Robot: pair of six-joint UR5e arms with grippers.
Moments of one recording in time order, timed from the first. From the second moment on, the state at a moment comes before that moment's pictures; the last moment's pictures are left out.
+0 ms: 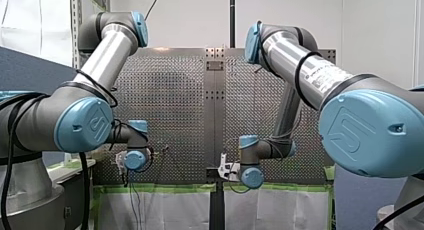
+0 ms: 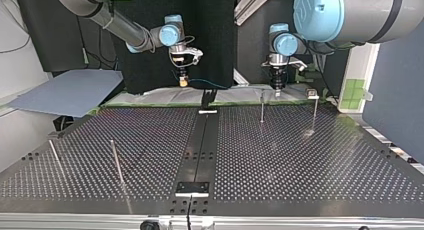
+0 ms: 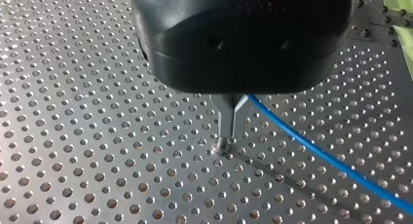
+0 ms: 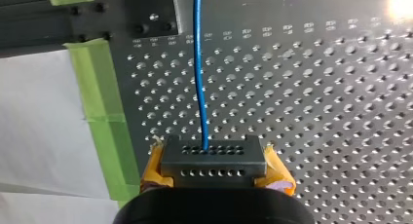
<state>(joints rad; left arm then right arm) -0.06 -2.32 -2.11 -1.92 -1.69 -1.78 2.20 -0.55 1.67 -0.97 1.71 1.70</state>
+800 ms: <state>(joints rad) -0.05 -2.40 -2.06 -1.95 -1.65 -1.76 2.19 -0.54 1.62 -0.92 1.71 1.70</state>
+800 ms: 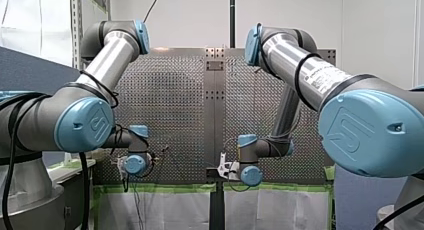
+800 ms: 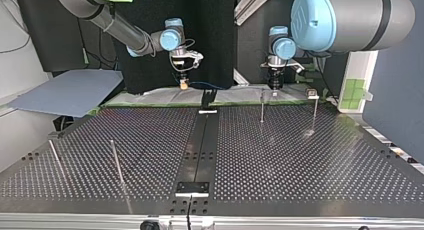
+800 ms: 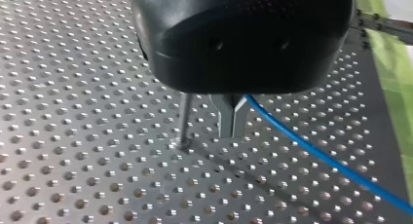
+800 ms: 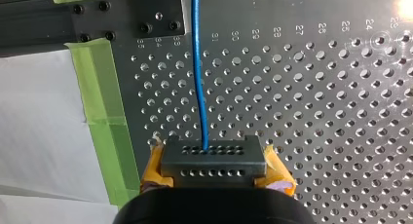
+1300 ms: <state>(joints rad) -0.03 -2.34 -2.04 -1.97 -1.63 -1.81 2.19 -0.54 1.60 -0.90 1.71 1.70</state>
